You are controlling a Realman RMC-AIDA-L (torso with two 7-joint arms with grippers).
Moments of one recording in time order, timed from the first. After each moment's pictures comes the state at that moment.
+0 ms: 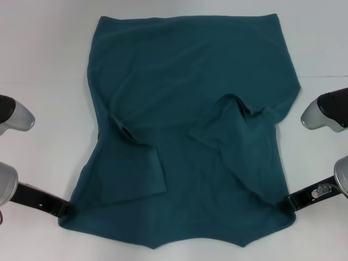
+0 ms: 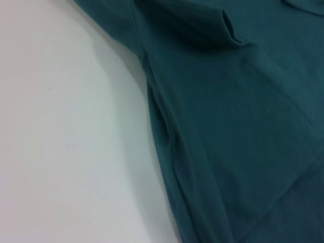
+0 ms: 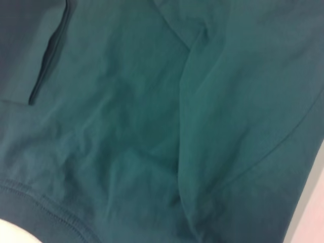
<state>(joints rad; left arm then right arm) -0.46 -2.17 1.01 1.26 2.69 1.51 -2.41 0.44 2.10 -1.37 -1.29 -2.61 -1.40 2.75</state>
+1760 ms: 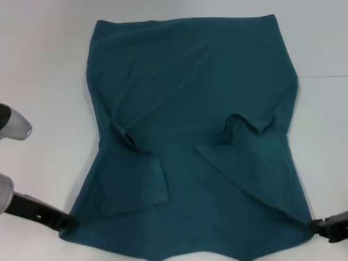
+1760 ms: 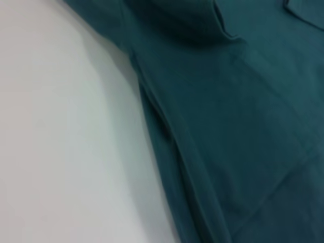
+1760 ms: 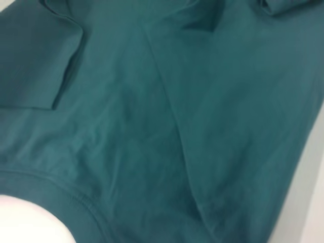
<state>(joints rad) -0.42 -2.17 1.01 1.31 2.66 1.59 -2.38 0.10 2.11 -1.27 -1.52 -2.40 -1.42 2.50</state>
